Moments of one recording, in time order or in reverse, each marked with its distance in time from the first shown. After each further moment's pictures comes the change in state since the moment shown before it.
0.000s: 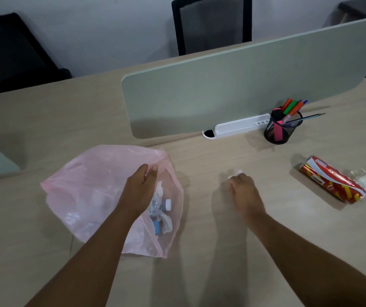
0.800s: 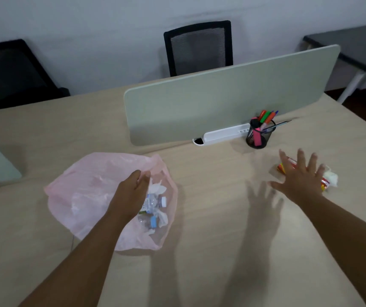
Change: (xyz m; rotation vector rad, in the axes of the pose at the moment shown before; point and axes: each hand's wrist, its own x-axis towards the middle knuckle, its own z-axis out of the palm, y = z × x) left_hand -0.045 0.011 -0.031 0.078 0.017 0.104; right_hand -0.018 0.105 -0.121 -0.537 0.086 0.231
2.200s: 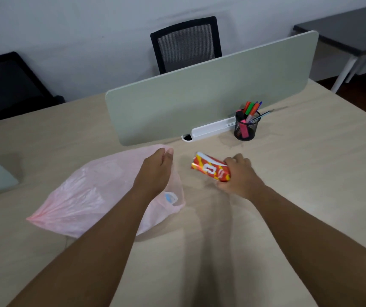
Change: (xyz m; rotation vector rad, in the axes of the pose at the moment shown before) left_hand 0.013 0.100 0.058 0.006 -0.036 0.094; right_hand -0.024 -0.080 -0.011 0.505 -0.135 -0.296
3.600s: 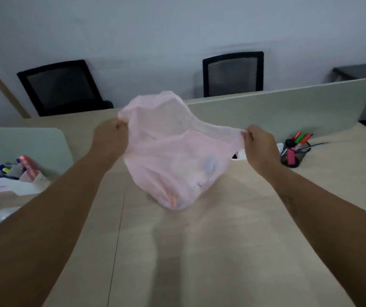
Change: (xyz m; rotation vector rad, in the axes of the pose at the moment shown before) left_hand 0.013 -0.080 -0.258 -0.033 0.719 -0.207; right_hand 0.034 -0.194 -0.065 0.273 0.515 -0.036
